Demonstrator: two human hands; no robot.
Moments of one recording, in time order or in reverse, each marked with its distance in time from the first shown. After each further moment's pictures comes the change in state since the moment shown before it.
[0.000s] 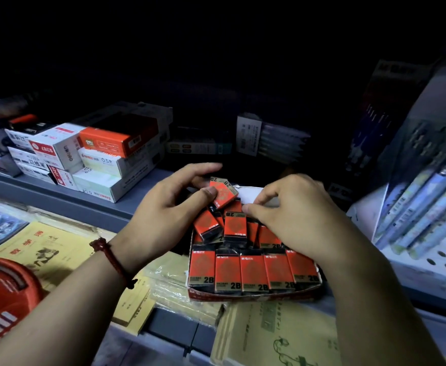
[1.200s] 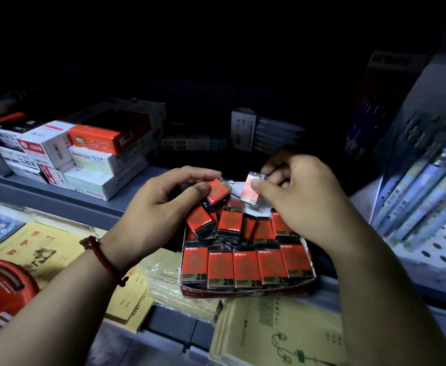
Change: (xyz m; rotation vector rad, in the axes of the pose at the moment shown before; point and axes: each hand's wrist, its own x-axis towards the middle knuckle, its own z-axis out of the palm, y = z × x) left_hand -0.004 0.007 0.001 -0.011 -0.001 -0.052; right_hand 0.007 0.008 -0.009 0.334 0.080 0.012
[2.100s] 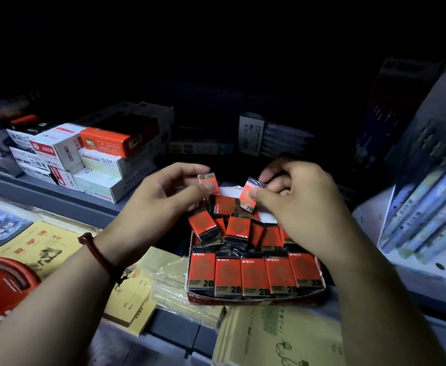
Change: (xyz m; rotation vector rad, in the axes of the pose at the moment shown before) left_hand 0.005 0.002 -0.007 -0.224 0.037 -0.114; right_hand -0.001 -0.004 0.011 0.049 0.036 -0.005
